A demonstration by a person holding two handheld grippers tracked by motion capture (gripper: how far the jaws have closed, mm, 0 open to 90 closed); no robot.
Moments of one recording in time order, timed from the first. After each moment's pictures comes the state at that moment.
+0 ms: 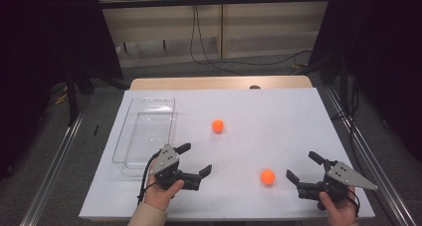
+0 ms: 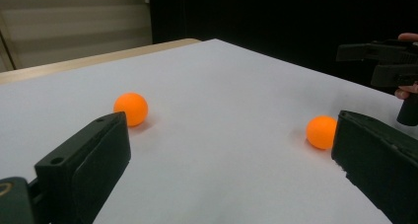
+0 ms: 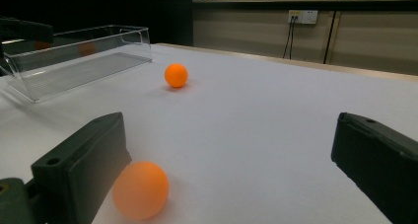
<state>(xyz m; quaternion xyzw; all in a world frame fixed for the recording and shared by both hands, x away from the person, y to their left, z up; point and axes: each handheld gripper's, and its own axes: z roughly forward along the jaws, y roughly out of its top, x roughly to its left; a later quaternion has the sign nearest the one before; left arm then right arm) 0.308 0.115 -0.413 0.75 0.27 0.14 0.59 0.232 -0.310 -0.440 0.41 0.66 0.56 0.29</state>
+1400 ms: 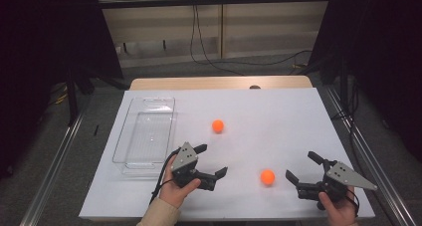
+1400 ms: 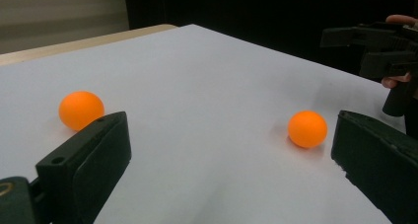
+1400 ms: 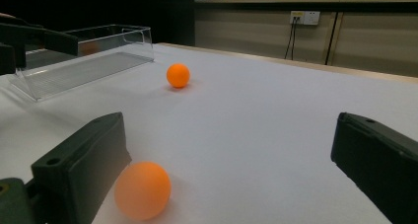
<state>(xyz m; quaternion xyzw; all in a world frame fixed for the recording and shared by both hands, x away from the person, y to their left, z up) 0.313 0.076 -0.420 0.77 0.25 0.10 0.58 0.232 -0.309 -0.440 0.41 0.66 0.56 0.29</state>
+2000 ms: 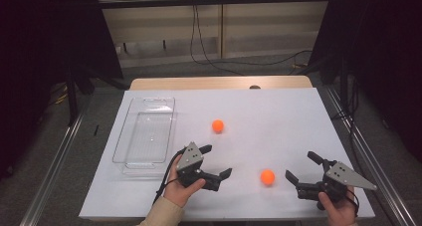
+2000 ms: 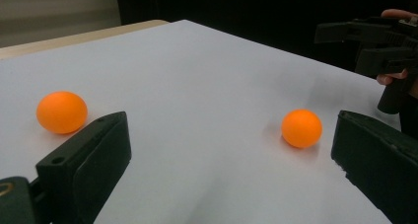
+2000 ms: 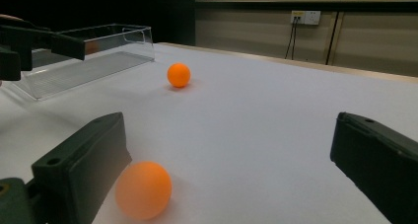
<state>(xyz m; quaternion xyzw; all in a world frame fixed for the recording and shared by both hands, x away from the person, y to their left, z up) 0.314 0.065 -0.422 0.78 0.24 0.09 0.58 0.232 -0.309 -0.440 0.41 0.66 0.56 0.29</state>
